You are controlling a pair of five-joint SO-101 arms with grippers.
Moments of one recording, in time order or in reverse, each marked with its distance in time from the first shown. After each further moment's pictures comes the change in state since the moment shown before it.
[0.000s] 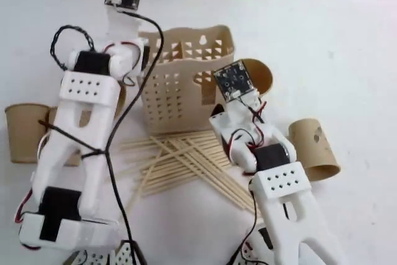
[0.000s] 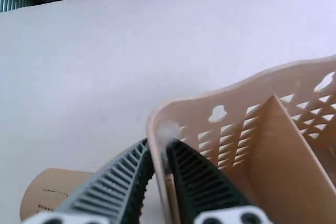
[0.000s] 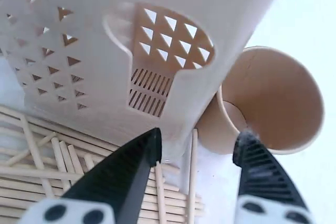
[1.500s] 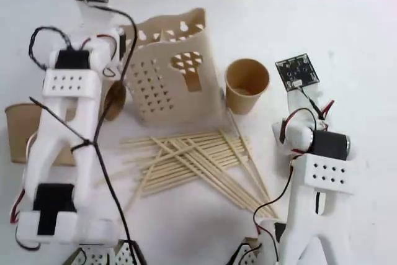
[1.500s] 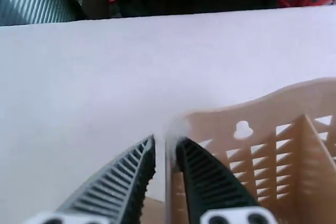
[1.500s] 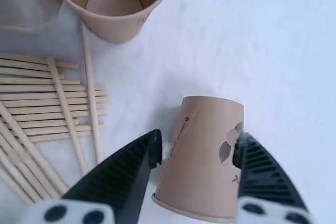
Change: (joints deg) left arm -8.0 0.0 6.9 -12.0 0.1; right arm 28.3 3.9 -17.5 32.4 15.8
